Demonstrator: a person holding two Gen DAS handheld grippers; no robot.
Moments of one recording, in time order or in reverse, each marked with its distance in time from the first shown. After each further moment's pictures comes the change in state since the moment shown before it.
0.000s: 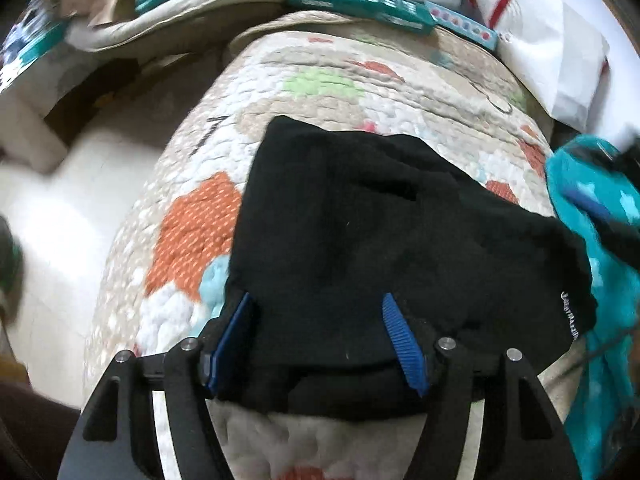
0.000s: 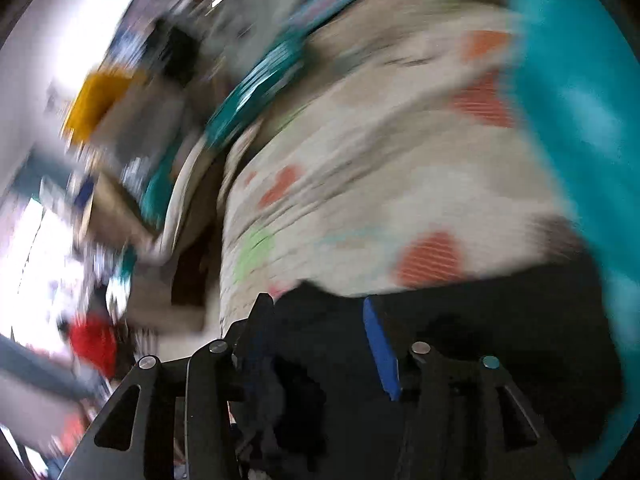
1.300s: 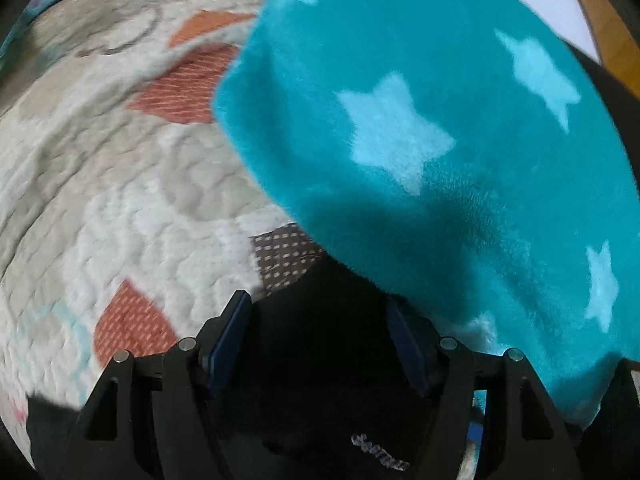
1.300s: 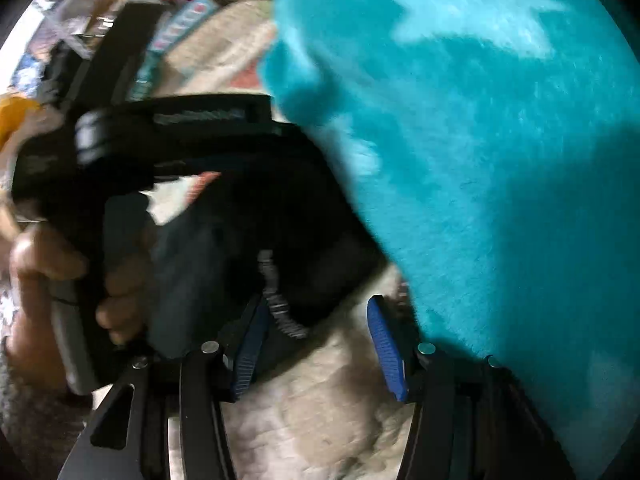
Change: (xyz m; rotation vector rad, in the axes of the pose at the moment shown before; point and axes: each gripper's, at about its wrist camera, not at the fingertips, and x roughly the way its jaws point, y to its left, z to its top) left arm 0.121 -0.334 0.064 0.824 0.378 -0.475; right arm -0.045 -0.076 -0.083 0.077 -0.032 -0.459
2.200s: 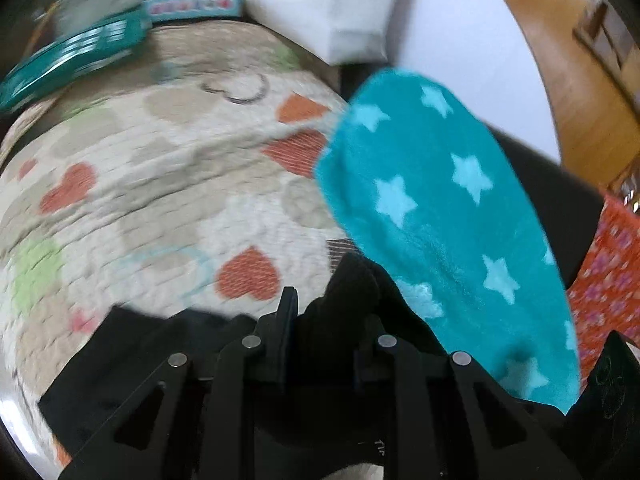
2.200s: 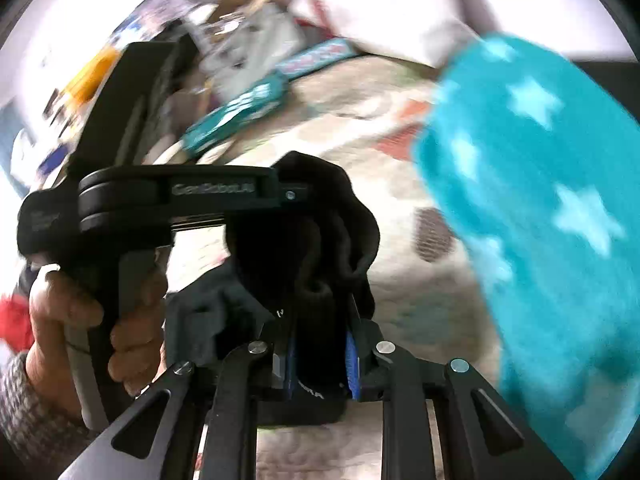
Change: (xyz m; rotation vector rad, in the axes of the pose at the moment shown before) left arm -0.152 0.053 -0.084 -0.232 -0.297 0.004; right arm -0.073 0.108 -0.022 -0.407 -0.193 0.226
